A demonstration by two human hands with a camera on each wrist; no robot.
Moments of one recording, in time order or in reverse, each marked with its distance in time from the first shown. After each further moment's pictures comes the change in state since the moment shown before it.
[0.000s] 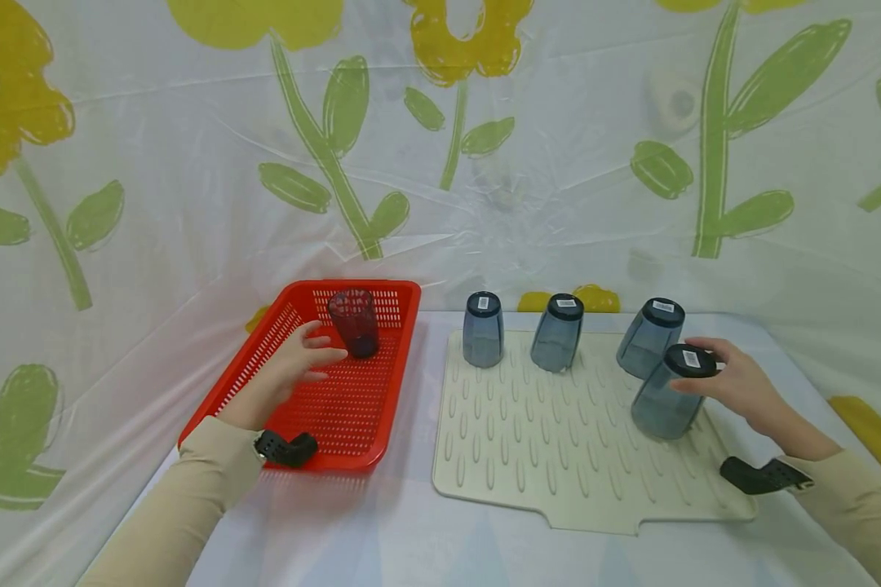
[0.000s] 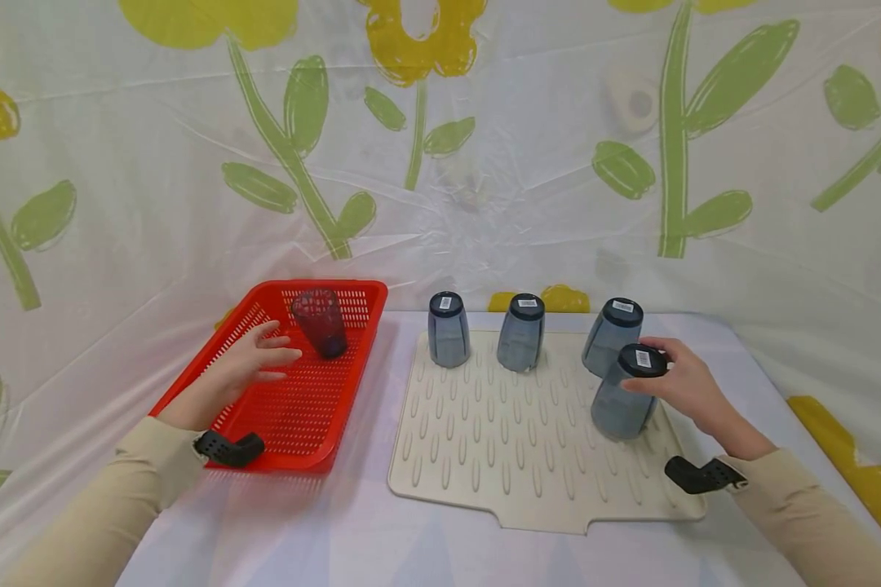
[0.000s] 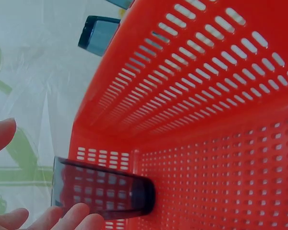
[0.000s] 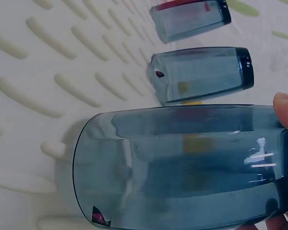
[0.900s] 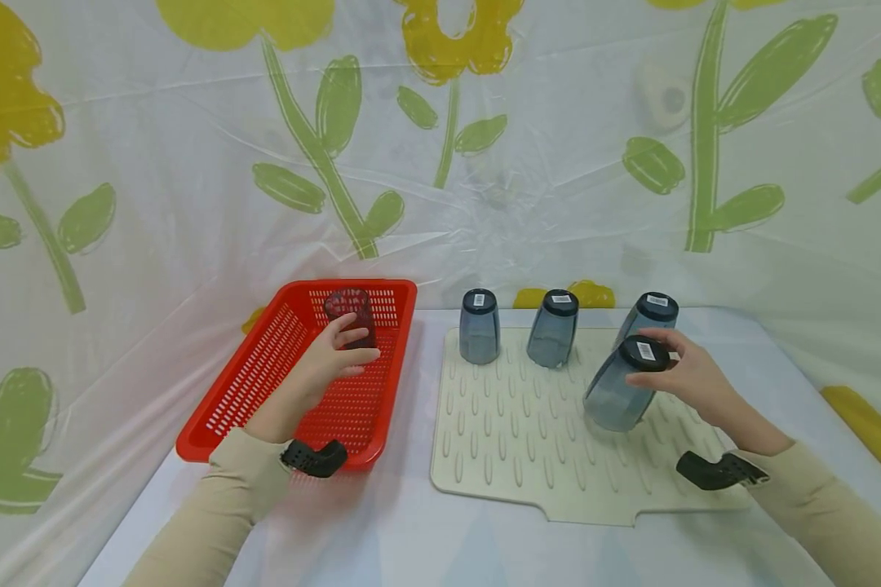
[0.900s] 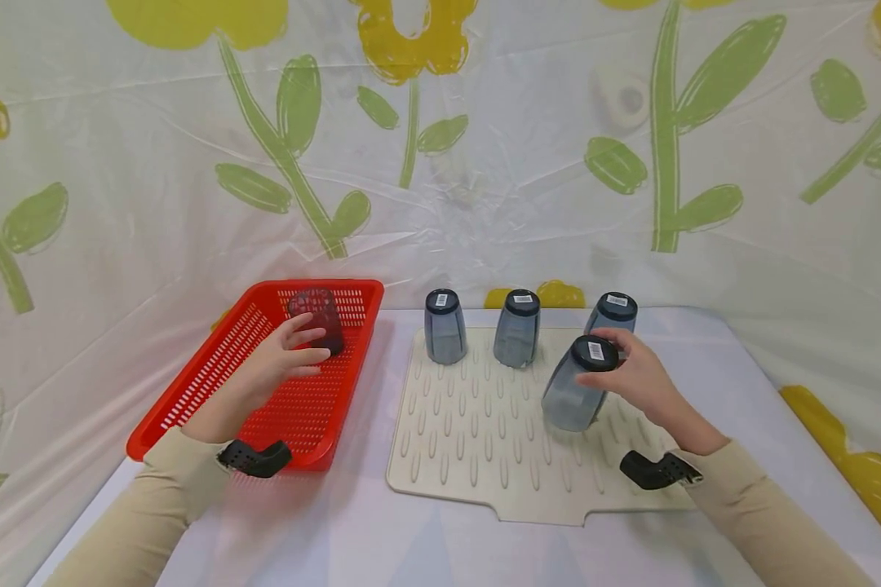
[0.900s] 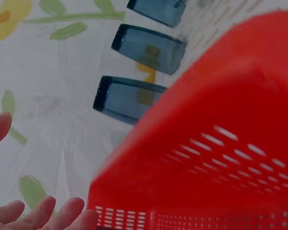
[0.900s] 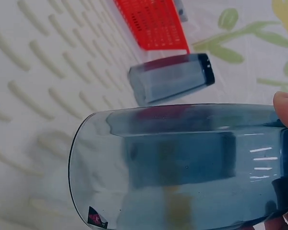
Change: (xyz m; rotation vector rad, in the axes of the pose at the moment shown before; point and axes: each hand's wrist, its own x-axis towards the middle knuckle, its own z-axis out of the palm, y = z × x) left_hand -0.010 0.017 0.044 -0.059 -0.080 0.122; right_hand -0.006 -0.044 0.029 0.134 -0.008 -0.069
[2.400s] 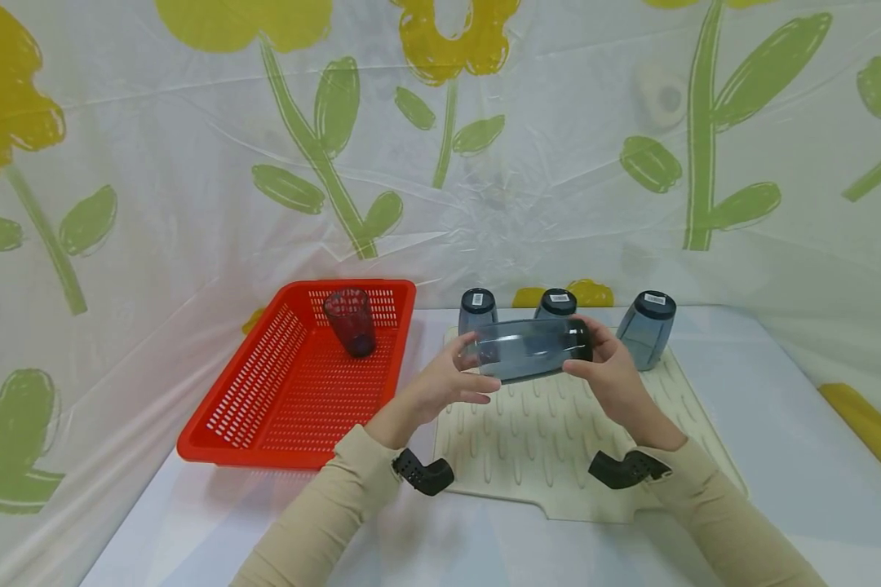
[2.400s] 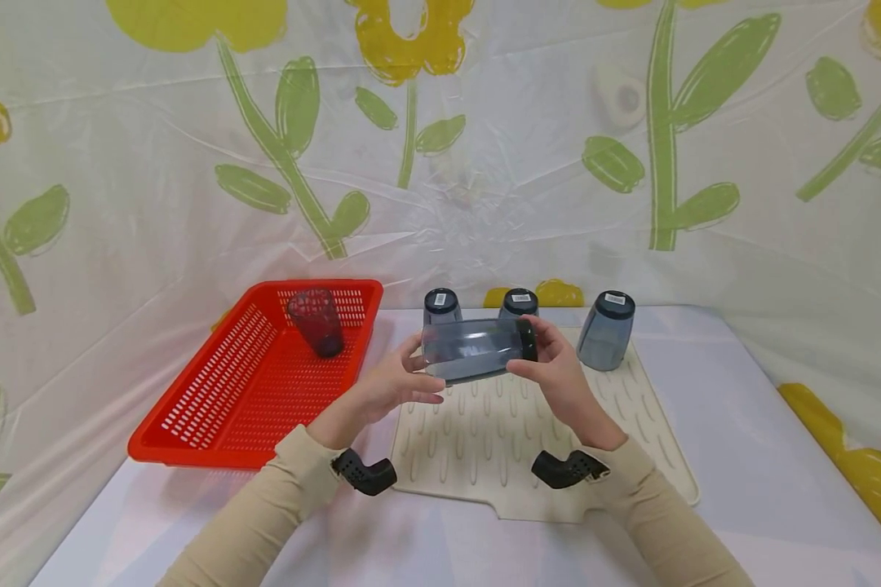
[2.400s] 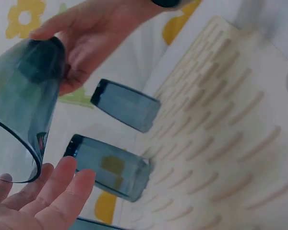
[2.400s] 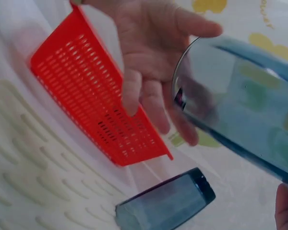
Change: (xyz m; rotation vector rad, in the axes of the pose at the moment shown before) left_hand 0.021 0.010 0.129 -0.246 -0.332 -0.017; right_hand 0.011 -0.050 0.077 0.901 0.003 -0.219
